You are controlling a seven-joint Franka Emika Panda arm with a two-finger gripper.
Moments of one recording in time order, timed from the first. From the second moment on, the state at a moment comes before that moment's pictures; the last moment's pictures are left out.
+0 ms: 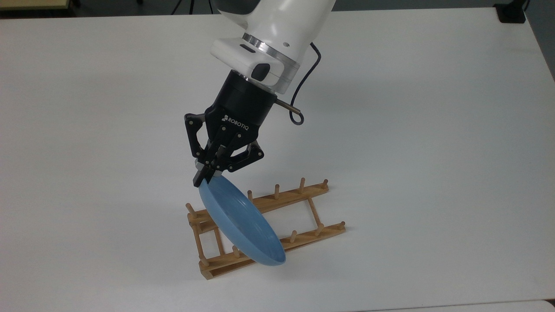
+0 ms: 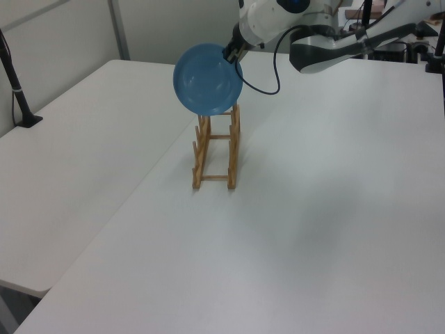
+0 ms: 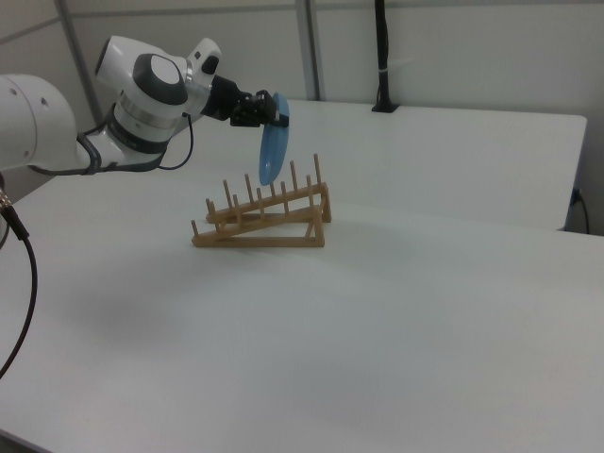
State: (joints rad) arm 0.26 0.46 -0.18 -1.40 -0.90 2.47 0.61
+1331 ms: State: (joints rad) arm 0.25 0.45 -0.19 -1.43 -0.93 2.40 0.62
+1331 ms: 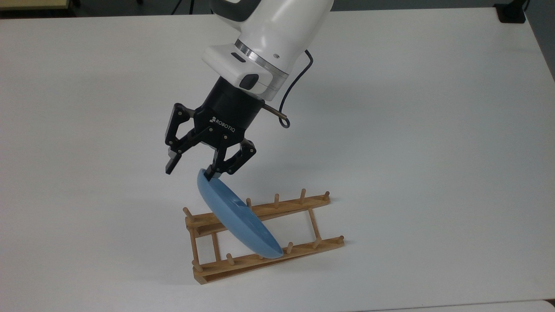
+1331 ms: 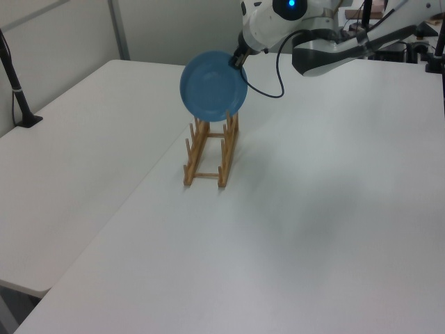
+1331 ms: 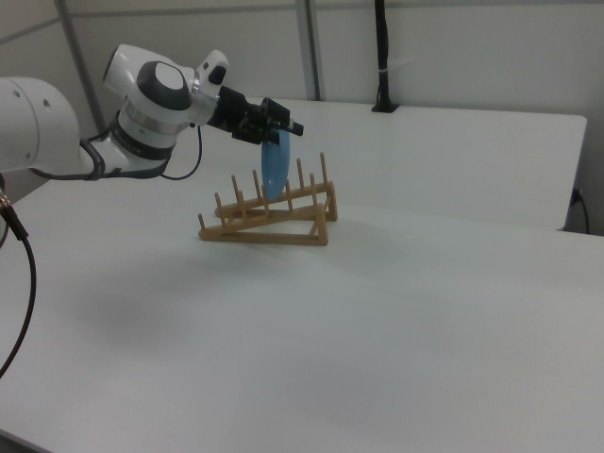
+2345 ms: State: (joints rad) arm 0.27 0.45 -0.19 -1.44 -0.93 2.40 0.72
